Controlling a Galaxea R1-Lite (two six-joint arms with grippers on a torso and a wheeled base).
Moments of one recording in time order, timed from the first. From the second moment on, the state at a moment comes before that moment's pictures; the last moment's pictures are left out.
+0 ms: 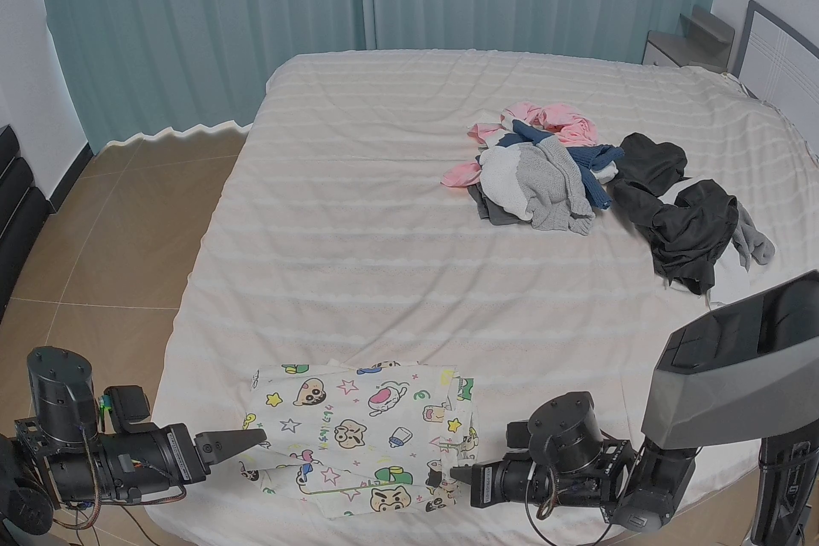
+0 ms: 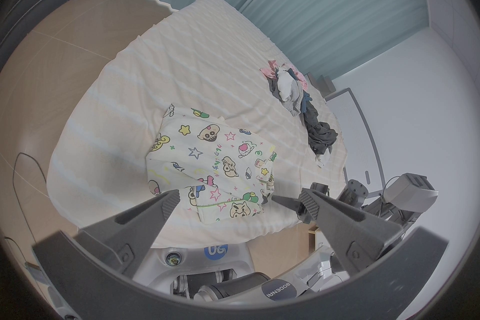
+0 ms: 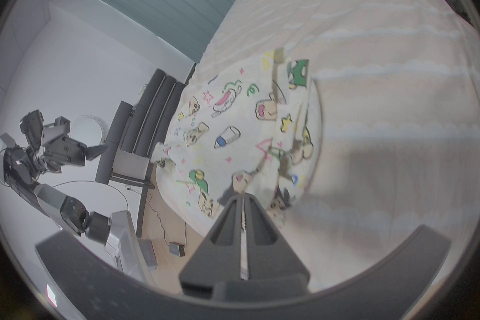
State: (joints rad) left arm -0.34 1.33 -0.09 -0.65 -0.26 -0.70; right arm 0.81 2.28 -0.40 -1.23 0.11 0.64
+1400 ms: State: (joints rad) left arm -0.34 1.33 -0.09 -0.65 -0.26 -0.70; right arm 0.79 2.43 -0.81 -1.00 0.10 0.63
